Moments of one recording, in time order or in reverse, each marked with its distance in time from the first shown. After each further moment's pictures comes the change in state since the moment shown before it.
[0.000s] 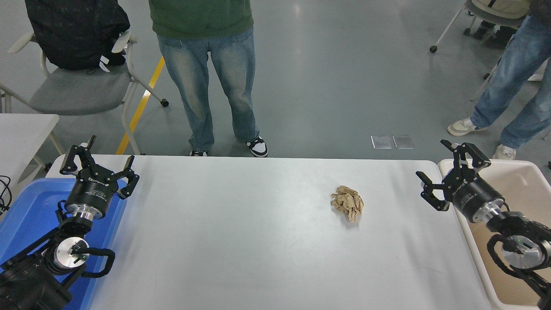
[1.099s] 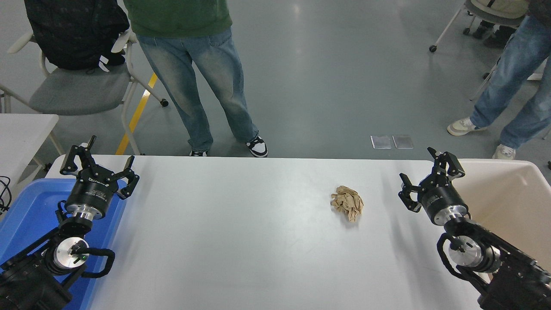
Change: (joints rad) left arm 0.000 0.000 0.000 0.000 0.000 0.000 0.000; right arm 0.063 0.102 -0.069 0.017 0.026 -0.275 -0.032
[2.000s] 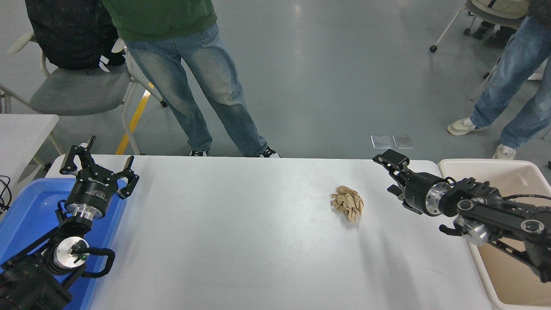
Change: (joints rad) left arm 0.000 0.000 0.000 0.000 0.000 0.000 0.000; right arm 0.439 -0.280 -0.627 0.424 -0.525 -0.203 -0.511
